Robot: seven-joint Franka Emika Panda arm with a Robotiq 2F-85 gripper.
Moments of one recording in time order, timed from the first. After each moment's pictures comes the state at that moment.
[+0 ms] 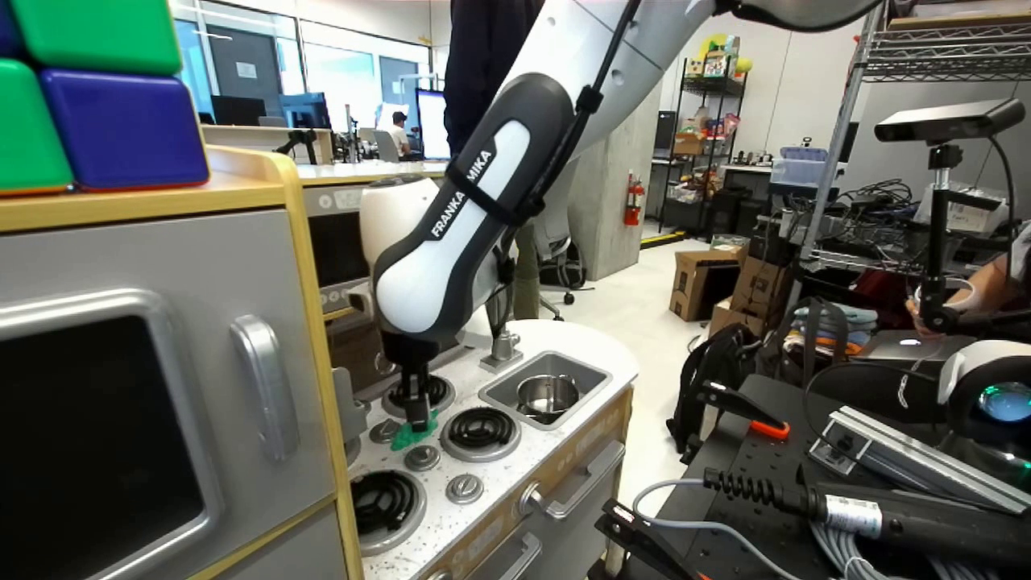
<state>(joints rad) 0.12 1.02 0.05 -1.52 -0.29 2.60 -0.57</state>
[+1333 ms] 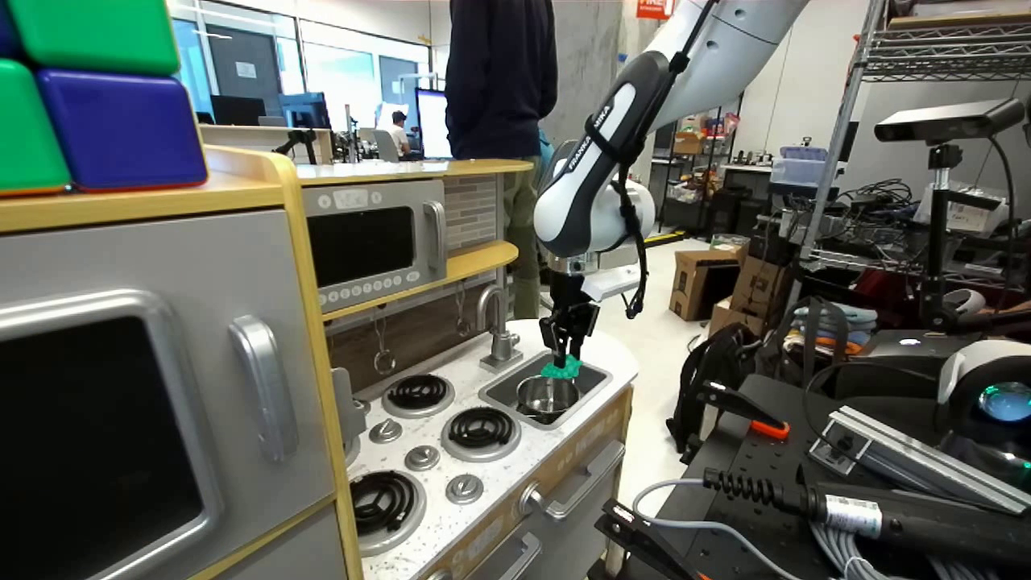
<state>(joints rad) -0.26 0.87 0.00 -1.74 0.00 2.58 -0.23</state>
